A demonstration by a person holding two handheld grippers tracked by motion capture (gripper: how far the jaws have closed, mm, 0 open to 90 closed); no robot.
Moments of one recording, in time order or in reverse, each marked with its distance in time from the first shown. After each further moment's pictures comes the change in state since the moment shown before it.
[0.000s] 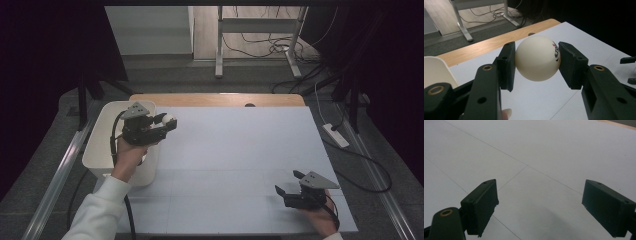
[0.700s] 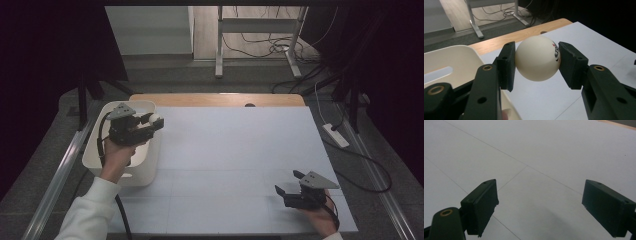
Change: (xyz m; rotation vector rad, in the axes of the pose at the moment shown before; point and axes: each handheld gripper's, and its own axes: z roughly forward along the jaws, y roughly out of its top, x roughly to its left) left arm 0.021 -0.009 -0.020 -0.003 0.070 -0.033; right arm 0.000 0.000 0.000 0.001 0.000 -0.001
